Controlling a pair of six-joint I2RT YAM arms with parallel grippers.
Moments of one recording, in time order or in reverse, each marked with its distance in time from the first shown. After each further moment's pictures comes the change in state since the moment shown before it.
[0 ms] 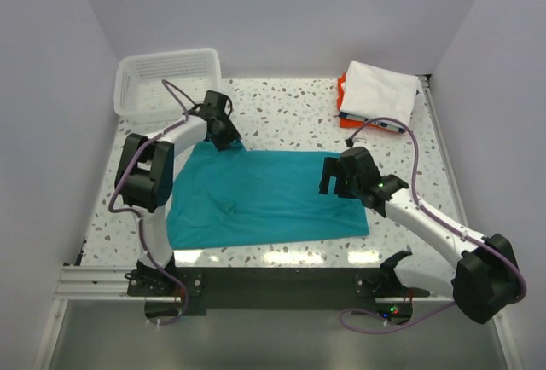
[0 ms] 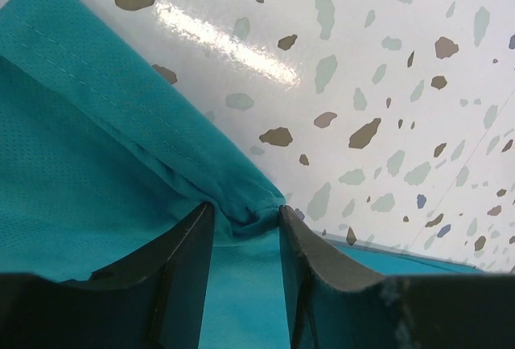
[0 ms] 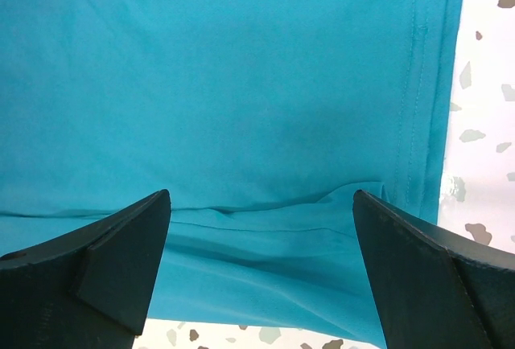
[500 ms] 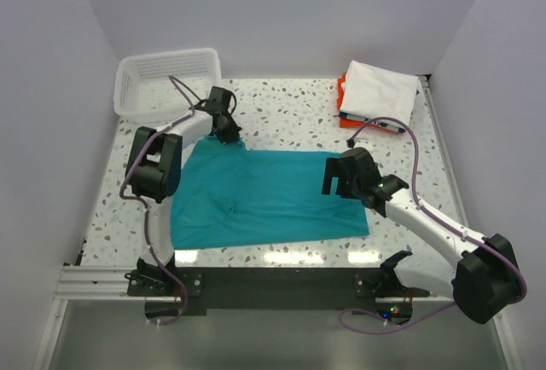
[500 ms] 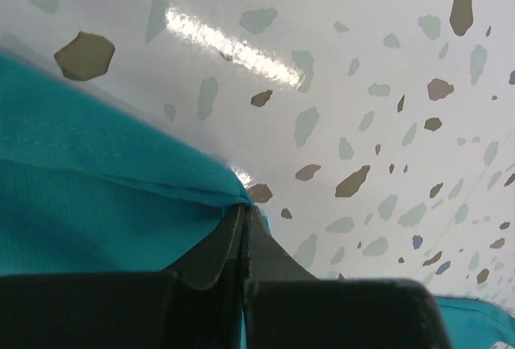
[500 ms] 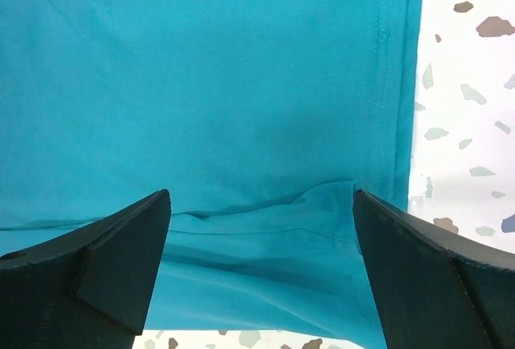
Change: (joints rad) left arm -0.001 0.112 0.117 -0.004 -0.003 0.011; right arm -0.001 -0.007 0.000 -0.015 0.055 -0.023
